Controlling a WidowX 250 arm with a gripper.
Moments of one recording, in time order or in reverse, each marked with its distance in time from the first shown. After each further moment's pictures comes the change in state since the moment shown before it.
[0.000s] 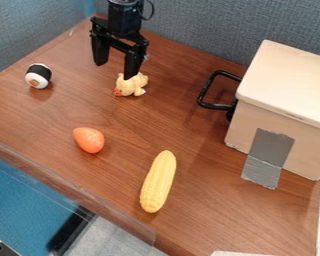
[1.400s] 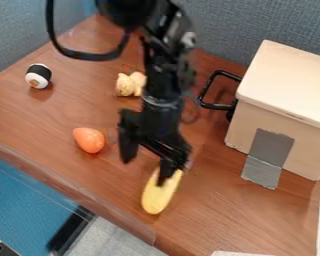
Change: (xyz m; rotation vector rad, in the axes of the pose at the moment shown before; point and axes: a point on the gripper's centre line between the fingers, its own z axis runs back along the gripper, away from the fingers) arm -0.119 -0.156 -0.026 -0.038 0.040 -0.115
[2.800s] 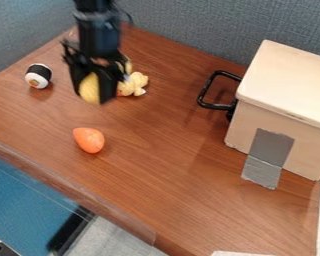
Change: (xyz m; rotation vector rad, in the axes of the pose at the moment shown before) arm 0.013 0.134 0.053 -0.116 -0.018 0.130
